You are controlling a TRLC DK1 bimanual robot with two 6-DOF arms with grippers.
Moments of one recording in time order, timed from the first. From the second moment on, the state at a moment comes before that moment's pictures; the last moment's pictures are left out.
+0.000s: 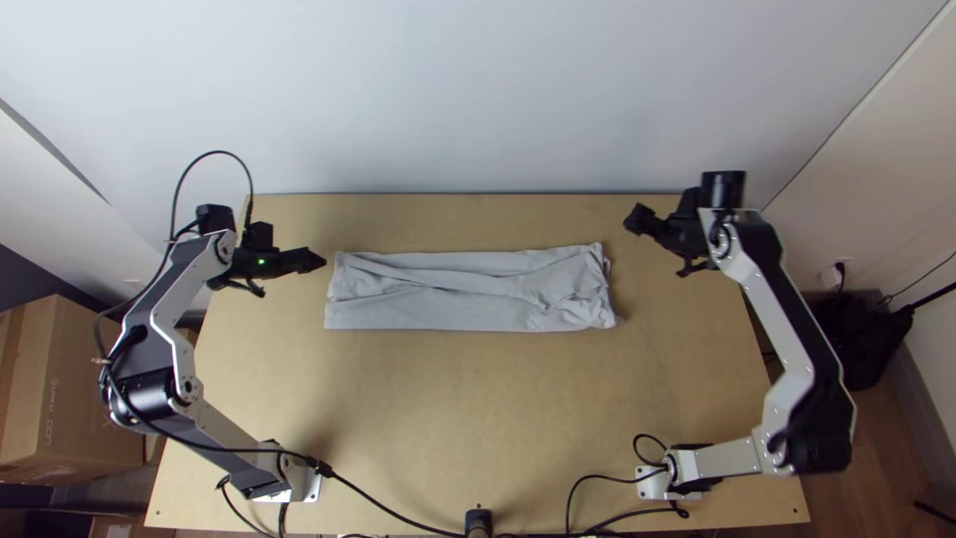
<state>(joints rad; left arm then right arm) 0.31 1.74 1.31 -0.64 0.59 0.17 0.01 1.51 1.41 -0.66 -0.25 0.44</state>
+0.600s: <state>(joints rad) 0.35 1.79 1.17 -0.61 0.80 0.18 -0.16 1.36 1.36 -0.72 -0.93 0.66</state>
